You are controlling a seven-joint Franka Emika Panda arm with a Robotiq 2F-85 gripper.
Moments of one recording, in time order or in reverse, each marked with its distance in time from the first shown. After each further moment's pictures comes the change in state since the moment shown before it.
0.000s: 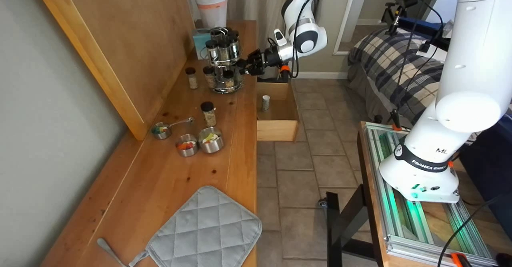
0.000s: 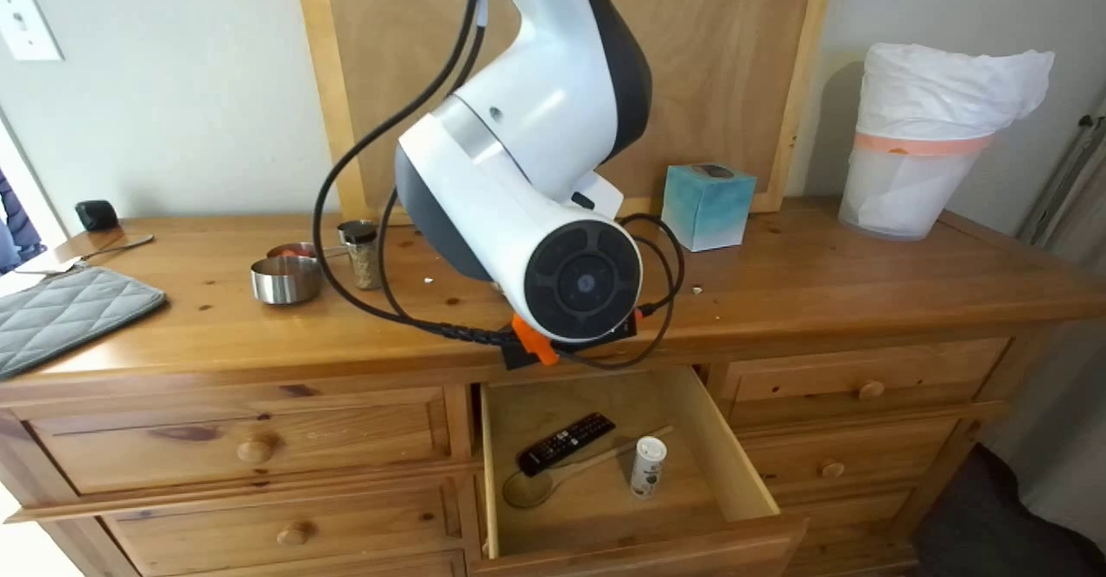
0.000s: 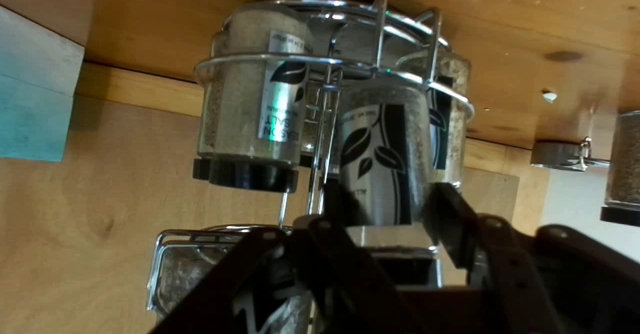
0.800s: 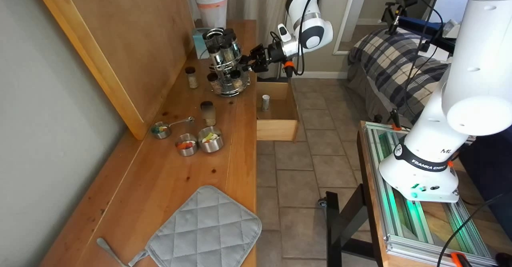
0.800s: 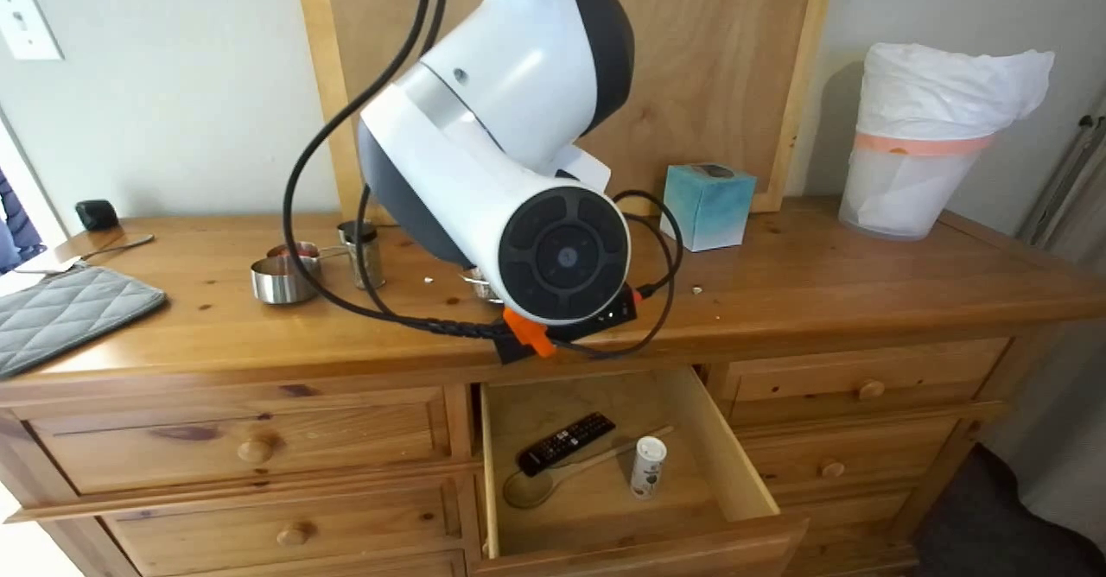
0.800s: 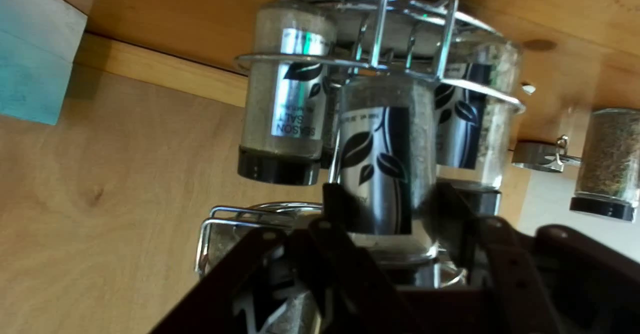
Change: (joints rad) arm 0.198 -0.080 -0.204 -0.073 0.003 -0.022 -0.032
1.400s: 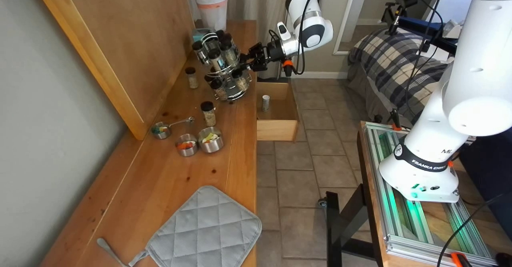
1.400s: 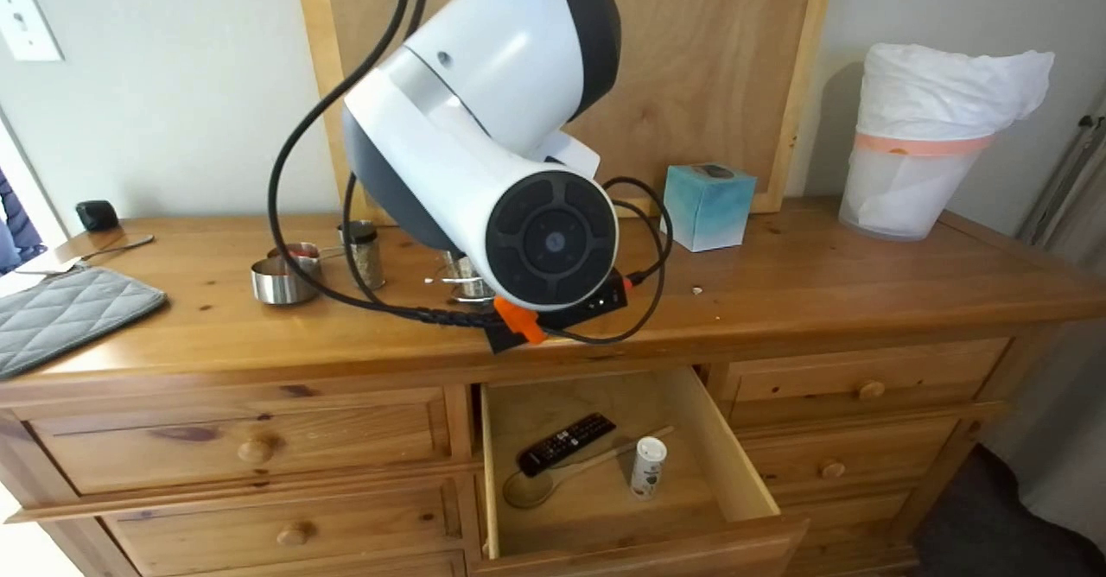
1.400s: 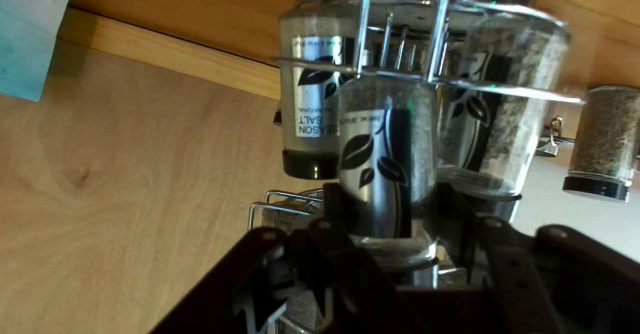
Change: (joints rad) arm 0.024 -0.025 -0.008 -0.011 0.001 -0.007 0.001
